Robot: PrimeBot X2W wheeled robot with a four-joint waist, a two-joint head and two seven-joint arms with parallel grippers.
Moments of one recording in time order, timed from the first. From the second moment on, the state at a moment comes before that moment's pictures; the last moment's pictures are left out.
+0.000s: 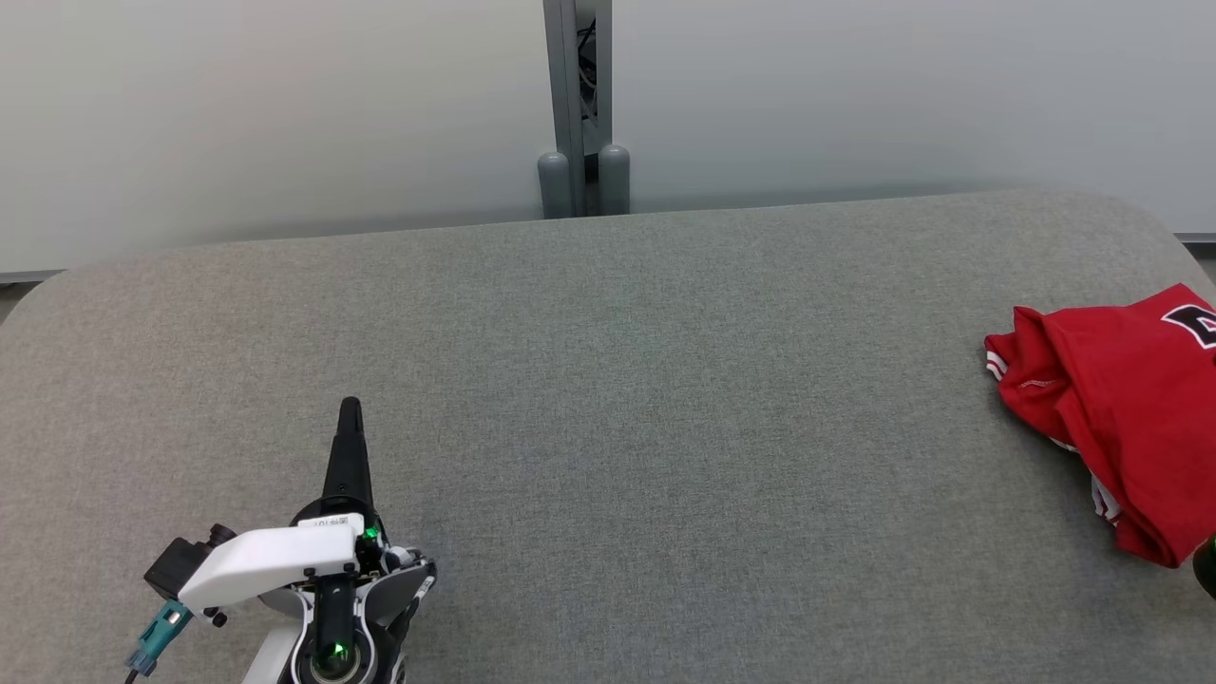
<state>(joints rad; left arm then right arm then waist) -0.21 0.05 -0.23 0.33 -1.67 -0.13 -0.26 -0.41 -0.21 -0.51 0.60 1.57 0.13 0.60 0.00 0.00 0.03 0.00</state>
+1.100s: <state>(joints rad) -0.21 0.05 -0.23 0.33 -1.67 -0.13 -0.26 -0.41 -0.21 -0.51 0.60 1.57 0.13 0.60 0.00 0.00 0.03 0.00</state>
